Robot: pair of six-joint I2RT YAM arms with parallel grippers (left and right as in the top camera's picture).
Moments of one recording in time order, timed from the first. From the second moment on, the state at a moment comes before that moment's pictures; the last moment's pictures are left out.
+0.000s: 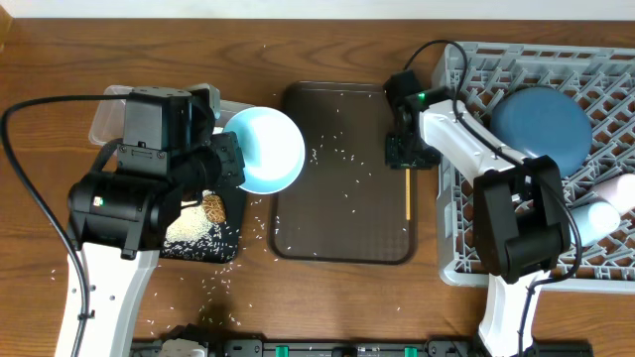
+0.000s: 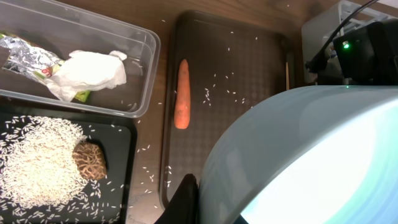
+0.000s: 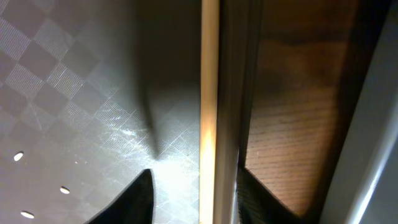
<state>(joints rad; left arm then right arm) -0.19 1.19 1.43 -1.13 0.17 -0.35 0.34 2.10 1.53 -0.95 0.07 0.41</state>
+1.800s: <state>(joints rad) -0.19 1.19 1.43 -1.12 0.17 -0.35 0.00 1.84 1.57 -1.14 -0.11 0.14</state>
